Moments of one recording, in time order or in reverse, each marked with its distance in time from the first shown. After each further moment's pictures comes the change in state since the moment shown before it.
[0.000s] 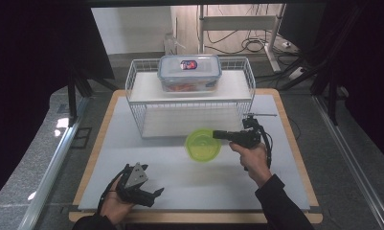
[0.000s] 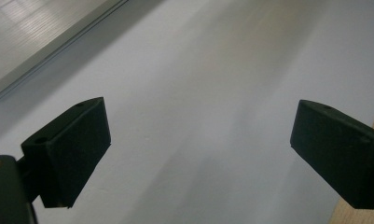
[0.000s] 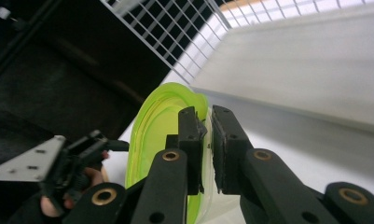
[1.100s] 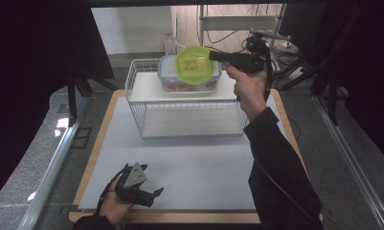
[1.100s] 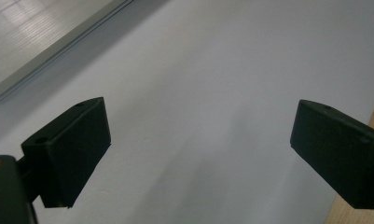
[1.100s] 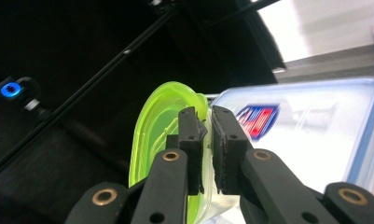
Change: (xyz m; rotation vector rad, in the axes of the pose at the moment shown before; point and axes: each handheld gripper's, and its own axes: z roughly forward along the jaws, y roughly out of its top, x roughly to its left) left arm 0.002 0.000 -0.003 -0.014 -0.008 -0.001; right arm 0.090 0.187 -0.014 -0.256 -0.037 -0.057
